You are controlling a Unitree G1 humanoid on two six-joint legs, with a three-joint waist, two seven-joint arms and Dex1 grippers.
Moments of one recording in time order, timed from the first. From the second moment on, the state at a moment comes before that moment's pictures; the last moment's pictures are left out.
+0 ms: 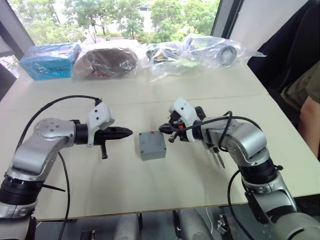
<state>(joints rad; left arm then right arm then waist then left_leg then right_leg) -0.39 0.85 0.00 -0.28 -0.46 0.57 -1.09 -0.71 -0.42 0.25 -0.32 0.42 1.19 0.58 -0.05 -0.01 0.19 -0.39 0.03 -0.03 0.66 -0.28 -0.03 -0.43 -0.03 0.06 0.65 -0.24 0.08</state>
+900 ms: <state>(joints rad) -0.40 0.84 0.00 -0.31 -0.47 0.58 -1.08 -0.72 -0.44 0.29 -0.29 0.40 1.17 0.60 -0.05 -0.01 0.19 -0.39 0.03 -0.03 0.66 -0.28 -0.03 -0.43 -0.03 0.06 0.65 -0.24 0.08</state>
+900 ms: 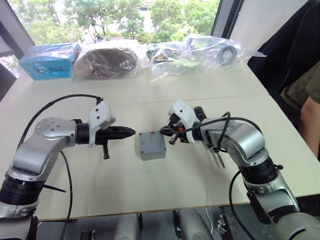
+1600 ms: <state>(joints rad) -0.44 0.81 0.00 -0.34 -0.49 0.58 -1.07 -0.75 -0.54 0.28 -0.27 0.37 1.19 0.65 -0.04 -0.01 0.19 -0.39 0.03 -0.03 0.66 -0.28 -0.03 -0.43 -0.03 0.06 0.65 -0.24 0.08</state>
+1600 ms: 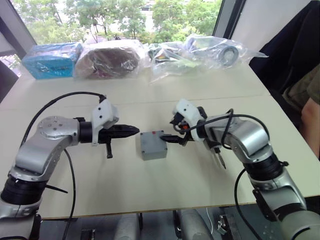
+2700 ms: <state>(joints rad) -0.52 0.71 -0.07 -0.32 -0.47 0.51 -1.07 -0.95 -0.81 0.39 0.02 0.39 1.53 0.63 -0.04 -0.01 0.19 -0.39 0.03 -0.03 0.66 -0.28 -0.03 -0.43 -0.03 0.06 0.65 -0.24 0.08</state>
